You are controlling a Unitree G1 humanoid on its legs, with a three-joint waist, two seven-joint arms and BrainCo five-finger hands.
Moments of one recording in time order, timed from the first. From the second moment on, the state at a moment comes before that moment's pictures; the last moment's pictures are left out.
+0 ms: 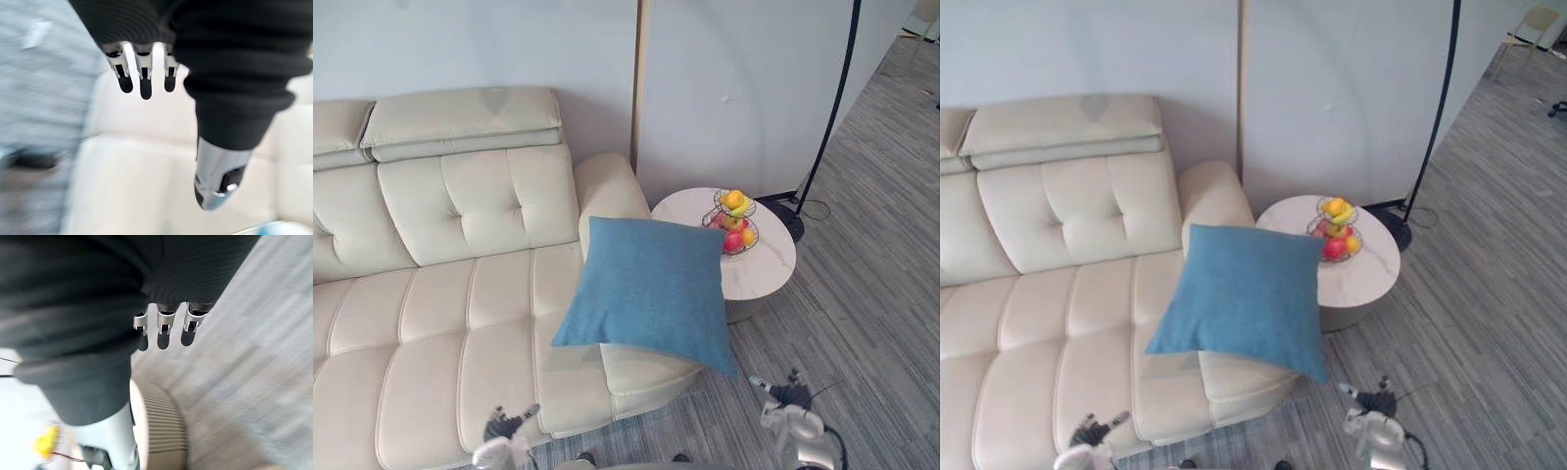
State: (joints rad) left arm 0.09 0.20 0.34 0.77 -0.13 -0.05 0.13; right arm 0.00 -0.14 -0.37 0.64 0.04 -0.01 -0.22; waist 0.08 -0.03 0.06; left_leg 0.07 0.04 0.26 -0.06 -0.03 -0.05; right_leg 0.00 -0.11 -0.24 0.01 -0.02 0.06
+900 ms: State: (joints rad) left arm -0.59 0.17 -0.13 0.67 -0.32 -0.08 0.24; right arm -0.58 -0.16 -0.14 0.72 0.18 -0.02 -0.33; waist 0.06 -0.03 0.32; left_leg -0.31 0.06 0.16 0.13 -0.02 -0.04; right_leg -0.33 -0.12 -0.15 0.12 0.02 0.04
